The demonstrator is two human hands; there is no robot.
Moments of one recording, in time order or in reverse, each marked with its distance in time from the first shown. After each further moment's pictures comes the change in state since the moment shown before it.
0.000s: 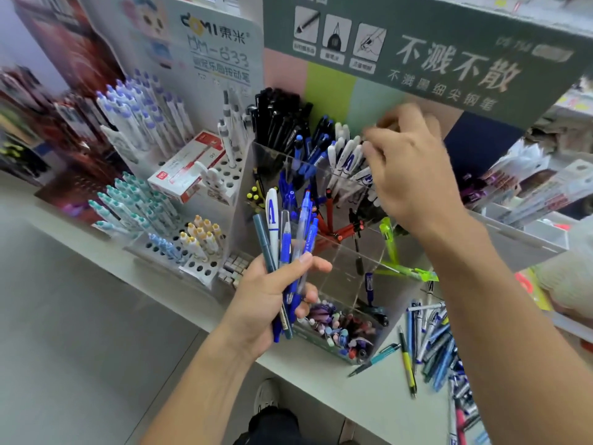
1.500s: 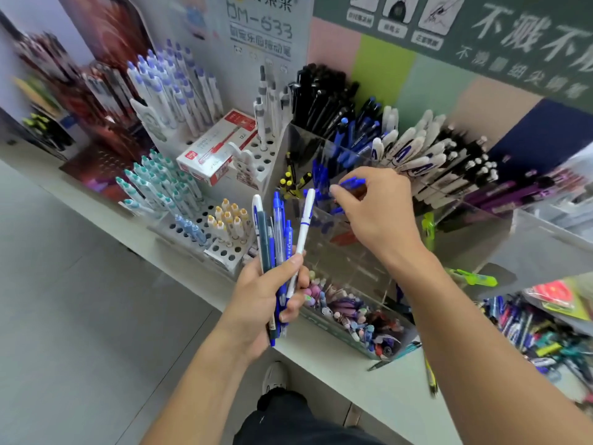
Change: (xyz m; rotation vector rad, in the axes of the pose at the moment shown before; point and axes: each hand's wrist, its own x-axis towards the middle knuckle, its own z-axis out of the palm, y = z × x) left_hand -0.007 -0.003 -0.048 -0.059 0.120 -0.040; right_hand -0.029 -0.045 0.074 0.379 -0.164 0.185
